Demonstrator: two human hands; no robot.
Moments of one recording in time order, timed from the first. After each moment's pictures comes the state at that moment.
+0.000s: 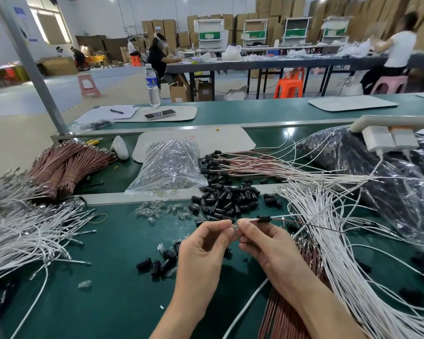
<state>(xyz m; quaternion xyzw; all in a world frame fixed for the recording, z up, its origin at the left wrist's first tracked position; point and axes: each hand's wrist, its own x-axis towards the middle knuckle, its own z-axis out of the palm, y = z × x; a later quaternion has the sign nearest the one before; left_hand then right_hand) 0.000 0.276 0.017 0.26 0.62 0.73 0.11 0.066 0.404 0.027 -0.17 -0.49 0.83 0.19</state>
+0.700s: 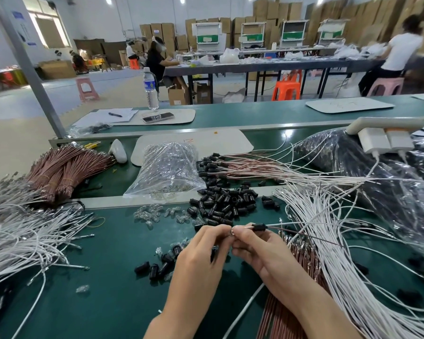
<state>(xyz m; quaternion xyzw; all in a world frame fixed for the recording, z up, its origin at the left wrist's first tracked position) -0.006 0.267 0.009 0.43 0.75 0.49 -0.14 0.066 0.400 0.029 -0.15 -0.49 0.85 0.15</state>
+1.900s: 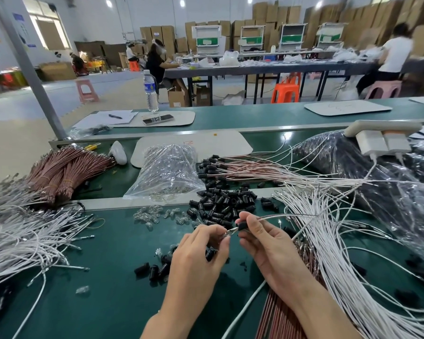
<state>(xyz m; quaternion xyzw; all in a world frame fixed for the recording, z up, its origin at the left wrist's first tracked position) -0.011 0.264 0.008 0.40 0.78 0.48 -0.12 0.065 0.409 0.025 -0.16 -0.43 0.87 0.20</state>
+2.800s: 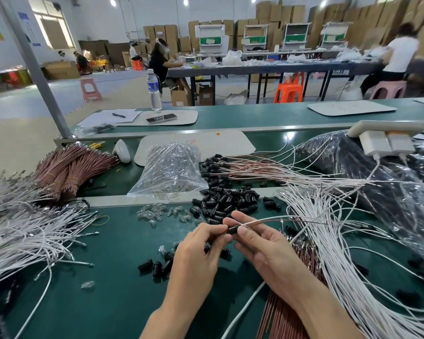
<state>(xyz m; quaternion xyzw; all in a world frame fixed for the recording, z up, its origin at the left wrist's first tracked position) -0.017 0.266 0.002 0.37 0.75 0.55 -0.07 0.067 0.405 0.028 -0.11 -0.47 0.86 0.13</state>
